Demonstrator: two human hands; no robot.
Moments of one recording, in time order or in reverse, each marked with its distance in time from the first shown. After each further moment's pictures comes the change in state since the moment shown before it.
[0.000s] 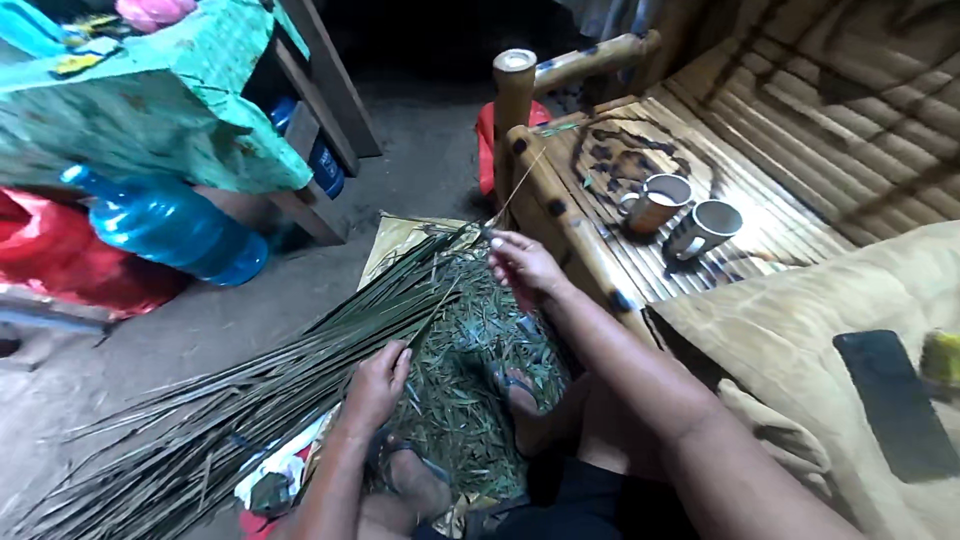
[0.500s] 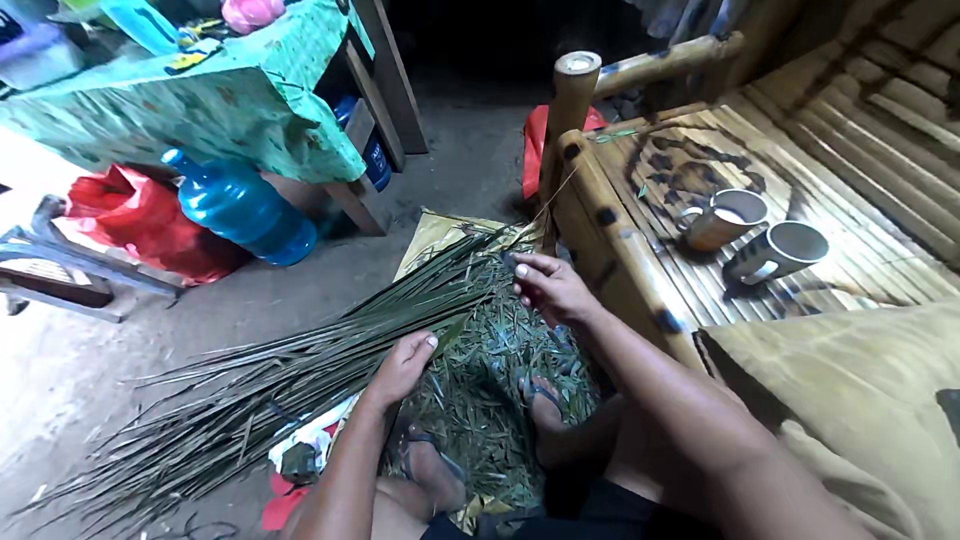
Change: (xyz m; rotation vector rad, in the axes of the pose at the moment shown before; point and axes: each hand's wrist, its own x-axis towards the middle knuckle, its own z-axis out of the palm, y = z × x) left_hand 0.013 -0.022 -0.014 -0.464 -0.159 -0.078; right_hand -0.010 0.022 0.013 -0.102 -0.248 -0.166
